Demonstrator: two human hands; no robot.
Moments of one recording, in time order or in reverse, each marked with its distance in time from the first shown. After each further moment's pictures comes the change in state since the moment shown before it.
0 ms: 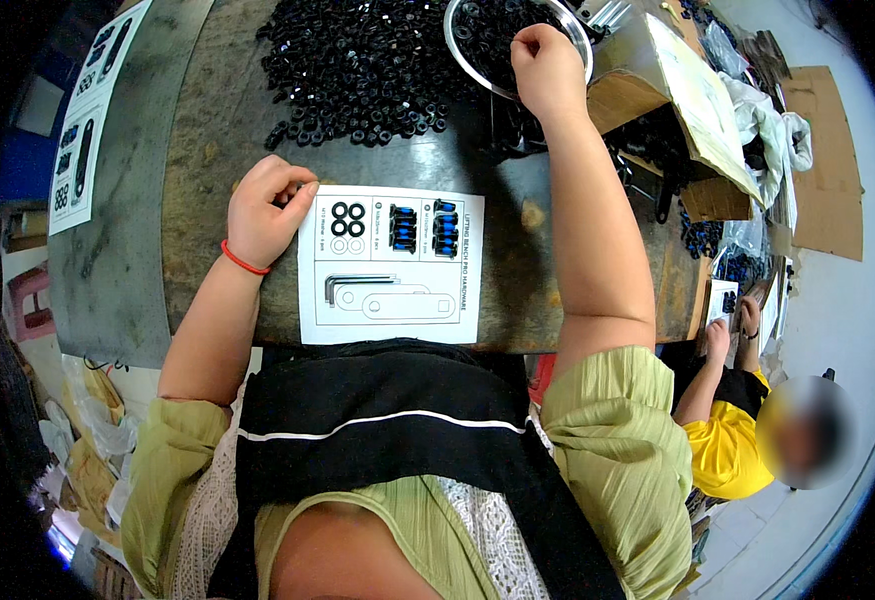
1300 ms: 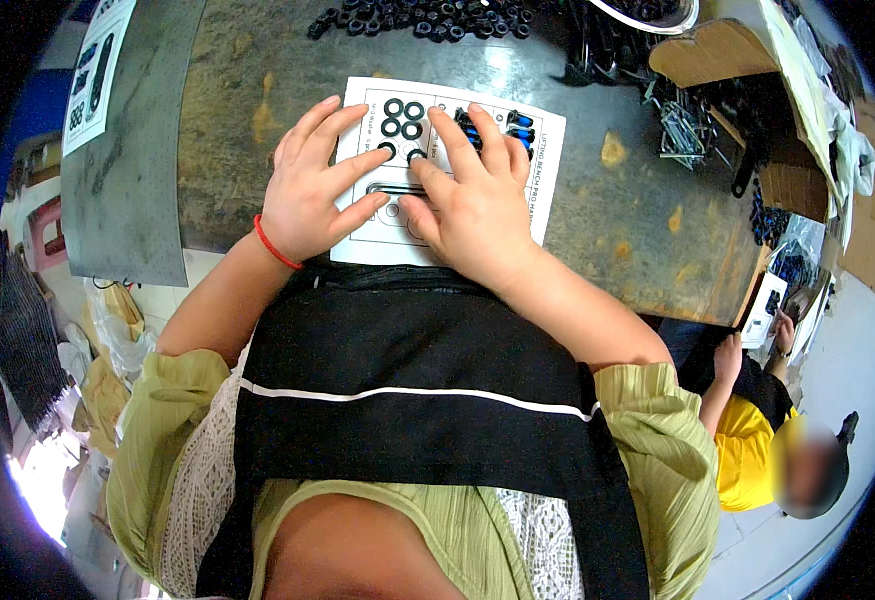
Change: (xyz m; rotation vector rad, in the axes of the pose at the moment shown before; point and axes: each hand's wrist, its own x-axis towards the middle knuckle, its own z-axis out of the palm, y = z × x) left_hand -0.079 0.018 -0.006 0.392 -0.224 0.242; right_hand -0.239 -0.097 0.027 -0.097 -0.399 -0.456
